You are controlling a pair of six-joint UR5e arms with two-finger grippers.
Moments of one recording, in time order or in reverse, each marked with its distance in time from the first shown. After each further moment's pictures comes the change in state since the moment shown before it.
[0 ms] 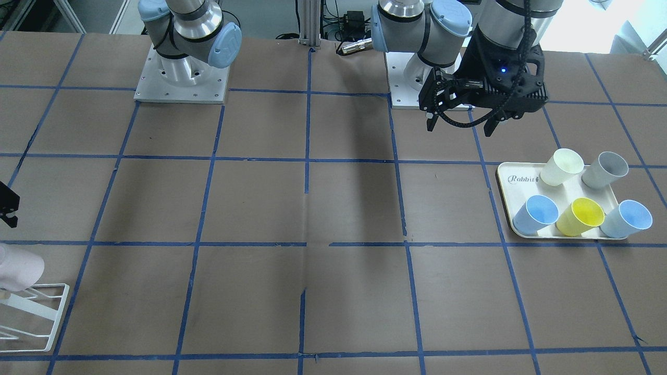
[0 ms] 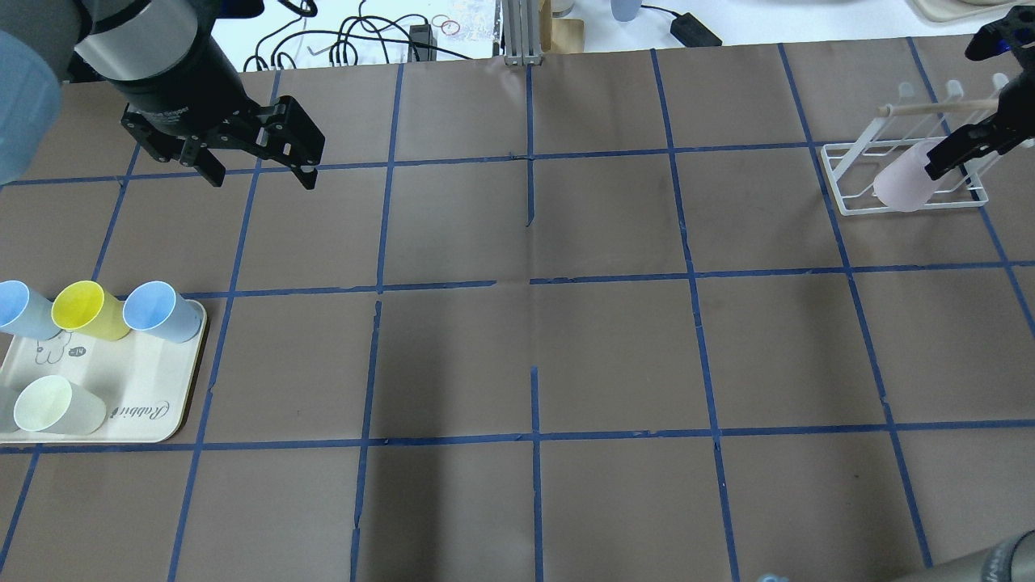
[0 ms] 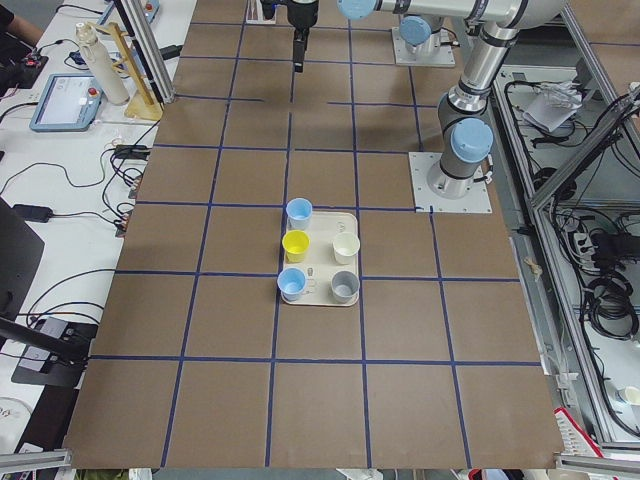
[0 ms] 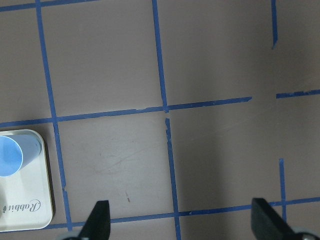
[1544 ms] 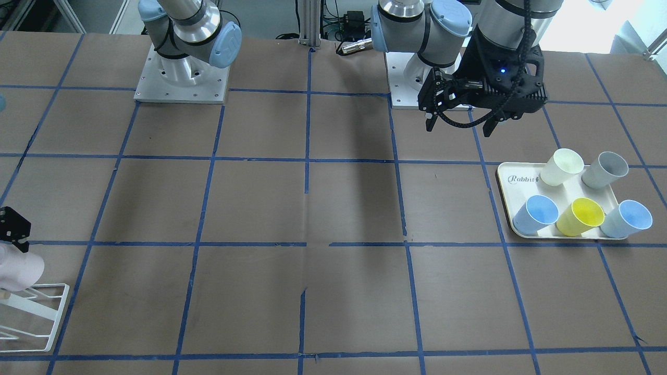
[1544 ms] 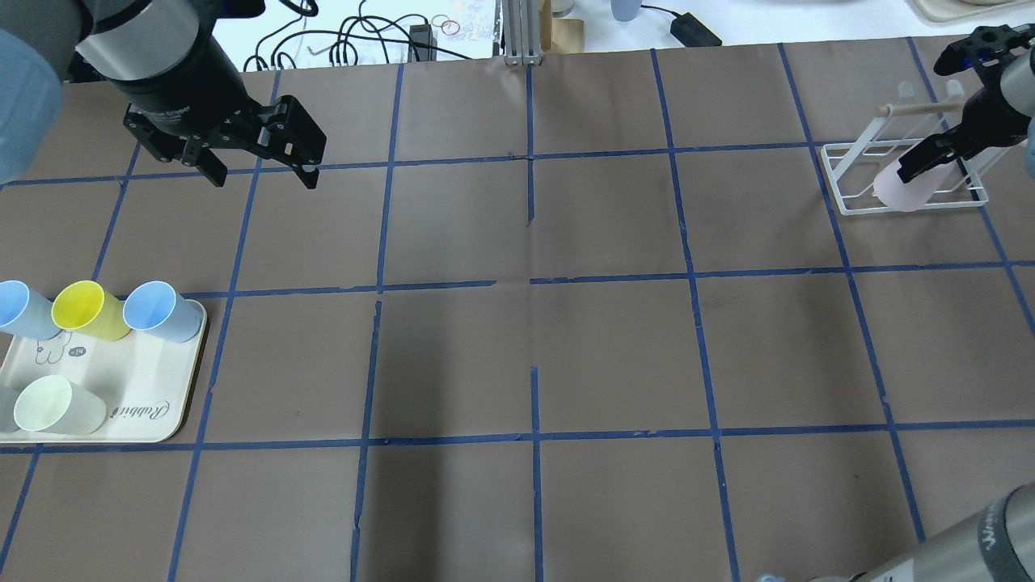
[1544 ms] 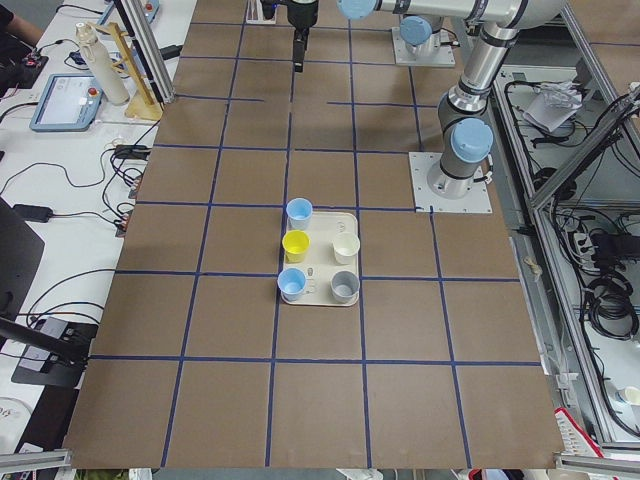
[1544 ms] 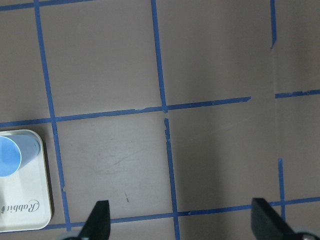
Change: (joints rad) left arm 0.000 0.000 0.000 0.000 -0.006 -0.001; right arm 0.009 0.095 -0.001 -0.103 0.033 0.009
